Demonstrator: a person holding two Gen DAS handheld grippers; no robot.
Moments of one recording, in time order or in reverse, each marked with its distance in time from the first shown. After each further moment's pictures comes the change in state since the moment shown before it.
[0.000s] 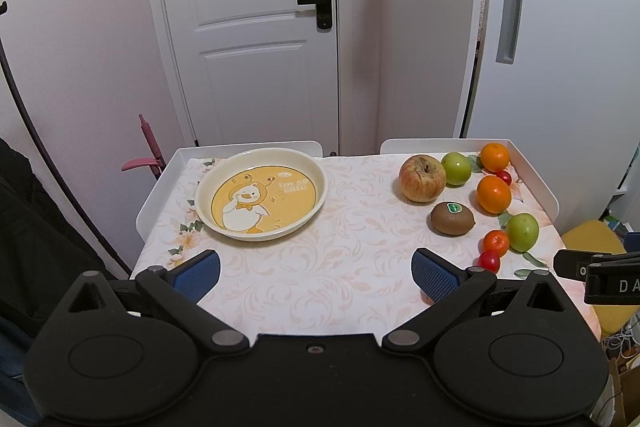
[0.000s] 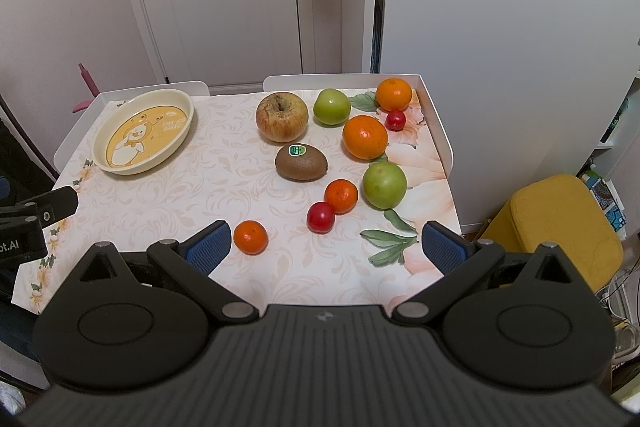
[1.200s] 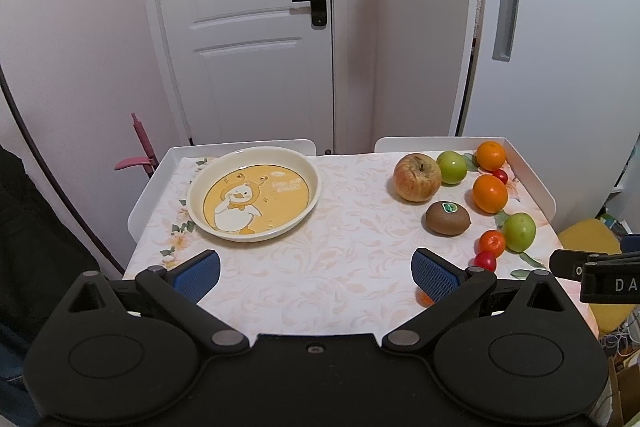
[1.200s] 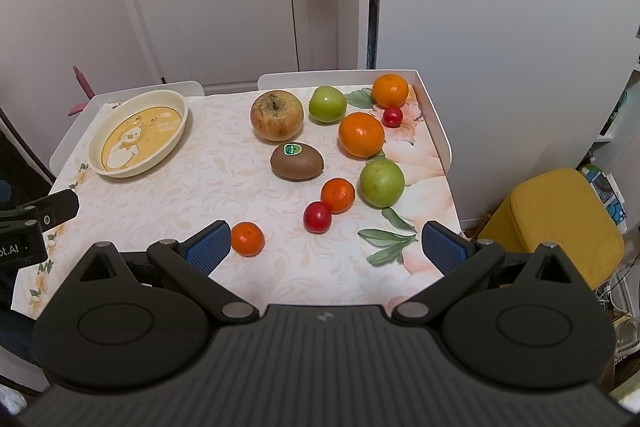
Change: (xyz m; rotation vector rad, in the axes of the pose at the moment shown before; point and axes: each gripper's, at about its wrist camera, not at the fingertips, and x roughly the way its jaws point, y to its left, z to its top) left arm 0.009 -0.009 0.004 0.007 0.011 -0.010; right arm 0.007 -0.003 -0.001 0.023 0.010 -0.010
